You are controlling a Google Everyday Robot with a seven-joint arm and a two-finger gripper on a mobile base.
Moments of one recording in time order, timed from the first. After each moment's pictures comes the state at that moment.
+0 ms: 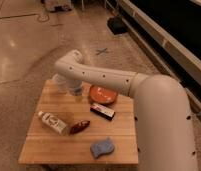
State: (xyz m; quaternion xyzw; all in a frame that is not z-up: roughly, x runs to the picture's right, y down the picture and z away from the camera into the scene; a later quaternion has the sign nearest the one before) arm -0.117 0.049 0.777 -0.33 -0.08 -0.21 0.92
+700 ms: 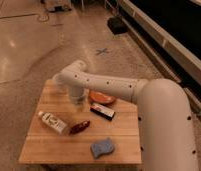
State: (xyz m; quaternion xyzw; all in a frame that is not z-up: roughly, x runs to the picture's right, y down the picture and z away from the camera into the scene) arm -0.115 0.130 0.809 -0.38 -0.13 -0.22 0.89
